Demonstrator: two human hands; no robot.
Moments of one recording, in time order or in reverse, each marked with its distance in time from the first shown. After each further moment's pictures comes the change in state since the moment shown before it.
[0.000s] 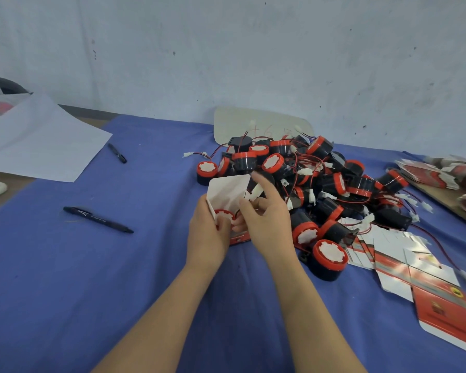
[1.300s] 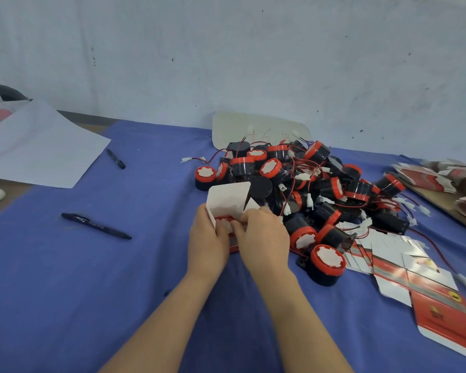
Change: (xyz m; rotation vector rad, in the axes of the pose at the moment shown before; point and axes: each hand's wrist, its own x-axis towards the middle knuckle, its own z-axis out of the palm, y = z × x) left_hand -0.002 0.003 0.006 -0.007 0.022 -0.074; right_hand -0.005 0.001 0.001 -0.965 -0.051 -0.046
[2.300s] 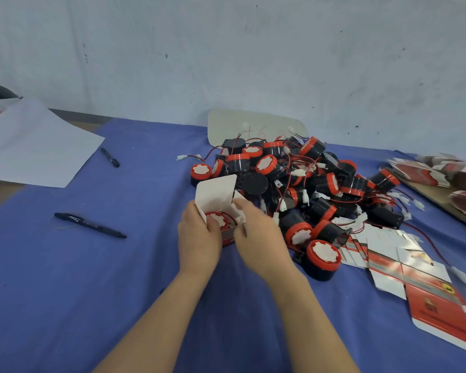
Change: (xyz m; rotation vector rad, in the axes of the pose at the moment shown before) left_hand 0.001 0.003 -0.005 0.095 0.078 -0.022; right_hand -0.009 0.012 -0.004 0.323 -0.109 -0.191
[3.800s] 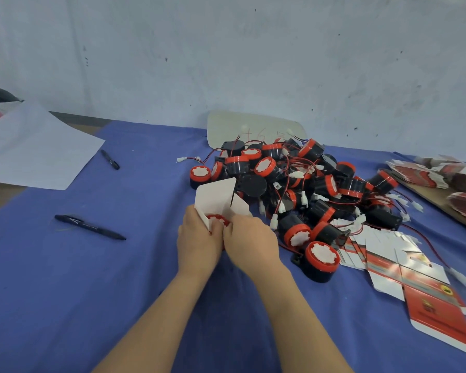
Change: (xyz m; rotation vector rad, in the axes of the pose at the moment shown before) left_hand 0.000 0.001 -0.001 0.024 -0.056 -0.029; right_hand 0.012 -0.009 0.010 -0.318 -0.090 0.147
